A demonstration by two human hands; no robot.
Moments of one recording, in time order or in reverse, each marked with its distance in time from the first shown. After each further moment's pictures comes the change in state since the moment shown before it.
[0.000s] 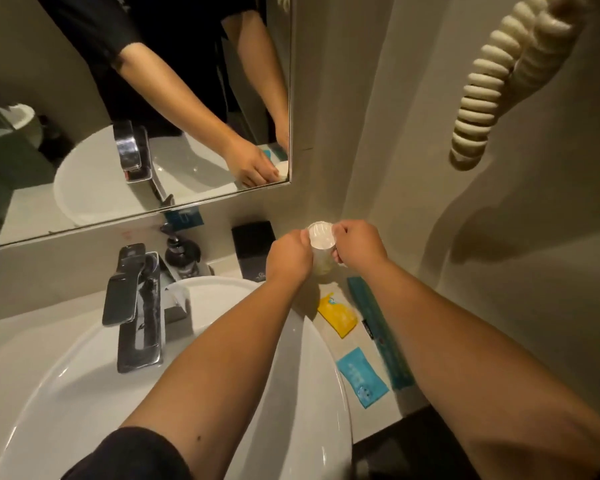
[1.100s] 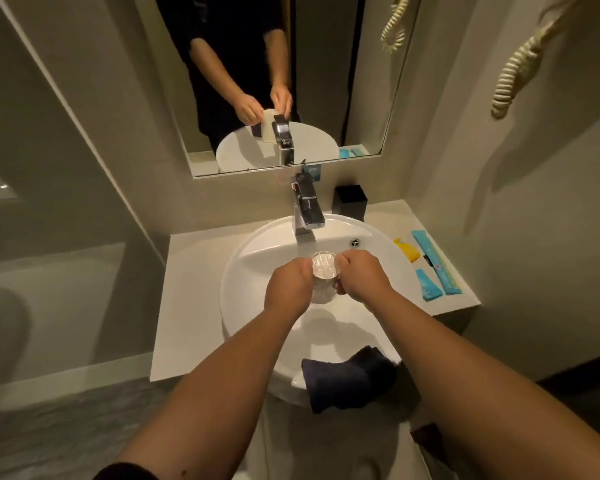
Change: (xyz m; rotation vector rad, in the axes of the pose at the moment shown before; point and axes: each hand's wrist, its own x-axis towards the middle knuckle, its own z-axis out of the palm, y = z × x) left_hand -0.295 -0.125 -0.195 0.137 0.038 0.009; right_hand -0.338 -0.076 0.091 -0.078 -0.169 -0.152
